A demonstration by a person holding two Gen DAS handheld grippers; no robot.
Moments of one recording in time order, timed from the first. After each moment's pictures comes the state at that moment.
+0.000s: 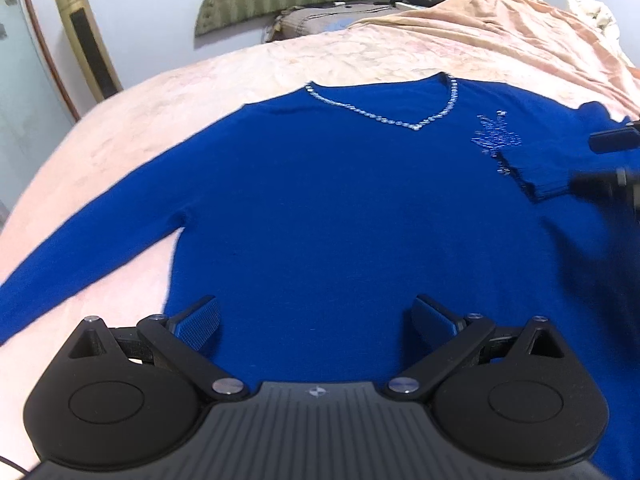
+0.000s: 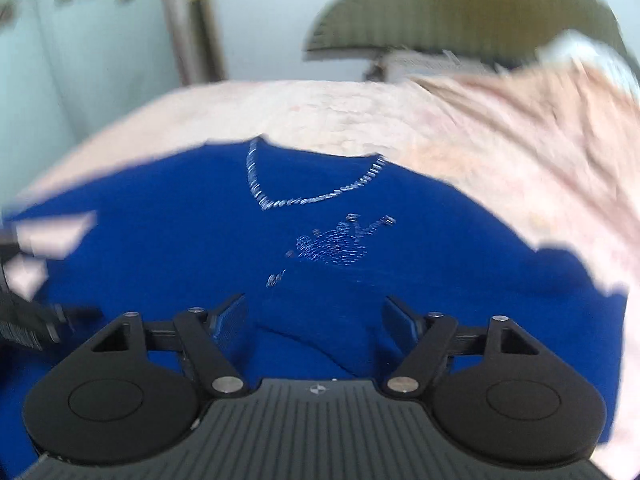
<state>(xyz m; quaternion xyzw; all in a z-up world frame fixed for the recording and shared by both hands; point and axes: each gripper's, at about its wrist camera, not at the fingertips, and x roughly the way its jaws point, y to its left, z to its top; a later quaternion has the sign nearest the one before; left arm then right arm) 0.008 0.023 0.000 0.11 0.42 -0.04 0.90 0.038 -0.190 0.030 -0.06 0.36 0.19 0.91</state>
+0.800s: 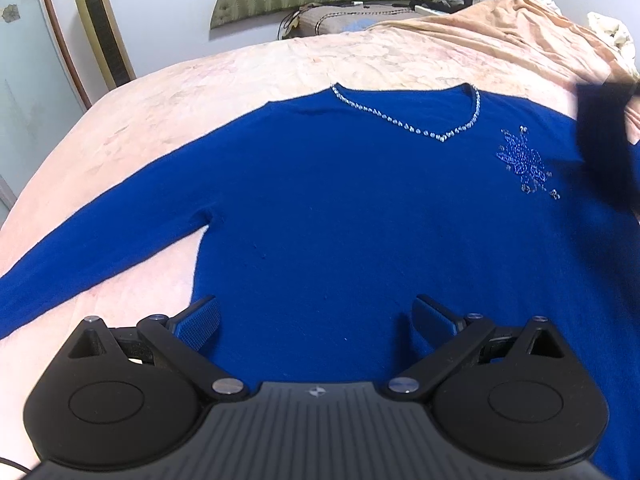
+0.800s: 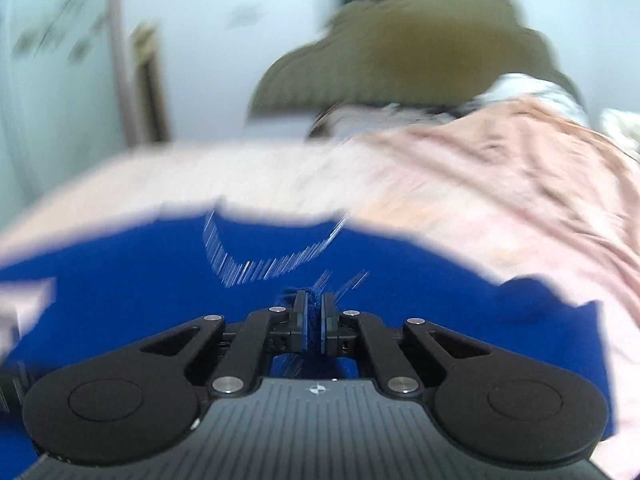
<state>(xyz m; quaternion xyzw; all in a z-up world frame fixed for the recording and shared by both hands) 0.016 0.045 0.009 0.08 0.42 -0.03 0.90 0.048 -0.207 0.051 0.04 0.26 0.07 0.96</state>
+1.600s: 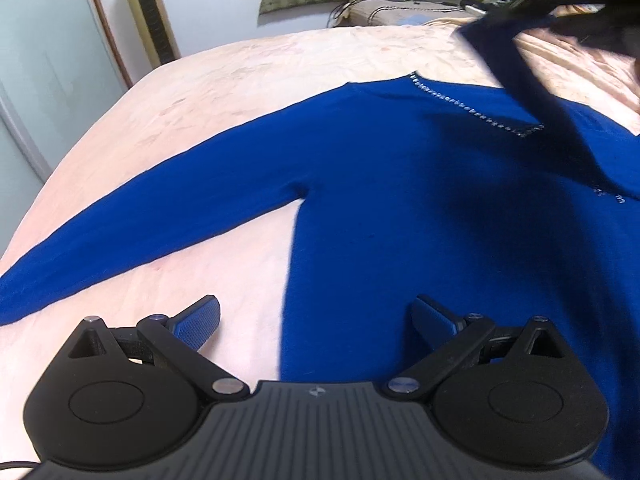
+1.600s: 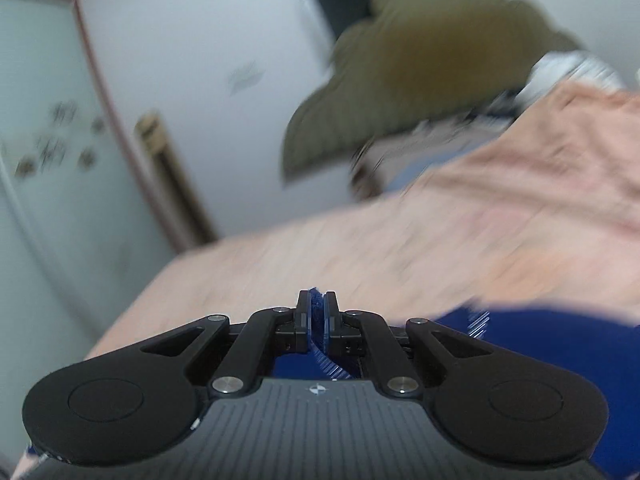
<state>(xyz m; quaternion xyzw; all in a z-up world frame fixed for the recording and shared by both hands) 0.017 0.100 -0.003 0.07 0.43 0.03 0.90 0.139 -0.108 0.082 0.17 0.24 0.13 0.94</state>
